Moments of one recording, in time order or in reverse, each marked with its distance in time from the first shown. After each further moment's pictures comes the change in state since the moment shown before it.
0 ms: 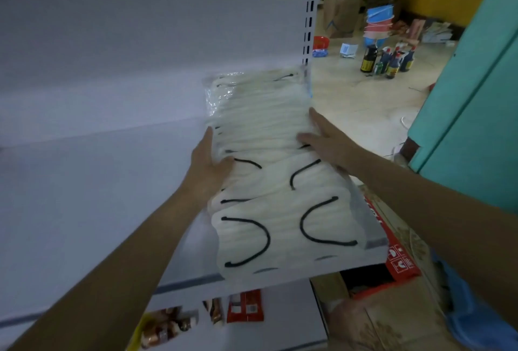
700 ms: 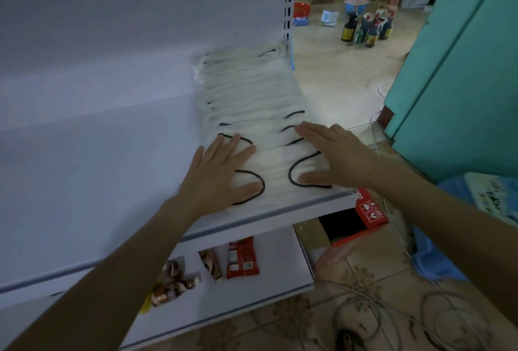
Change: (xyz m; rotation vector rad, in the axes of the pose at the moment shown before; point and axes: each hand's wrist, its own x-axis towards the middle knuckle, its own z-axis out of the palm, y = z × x) left_hand -0.060 0.005 -0.006 0.966 -0.431 0.361; right_hand -0.105 0.004 -0.015 -0.959 -0.137 -0.296
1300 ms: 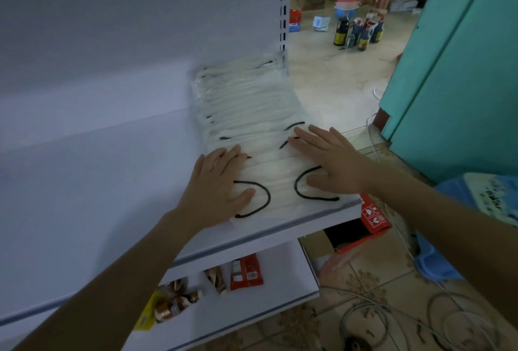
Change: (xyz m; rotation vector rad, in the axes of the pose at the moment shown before) left_hand 0.005 -0.009 -0.002 0.011 0.138 0.071; right_hand 0.012 0.002 0.000 -0.023 -0.085 -0.018
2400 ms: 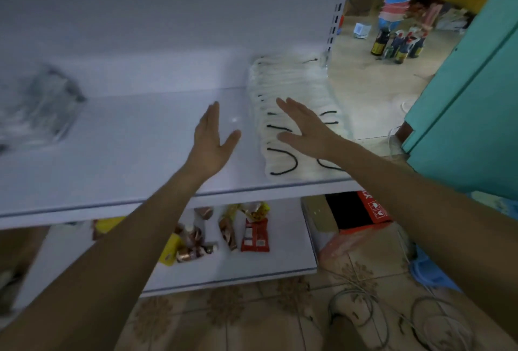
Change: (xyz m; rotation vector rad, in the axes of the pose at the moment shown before) left_hand -0.080 -0.010 -0.065 -0.562 0.338 -0.405; right_hand 0.007 -0.121 -0.042 0.442 0.070 -0.009
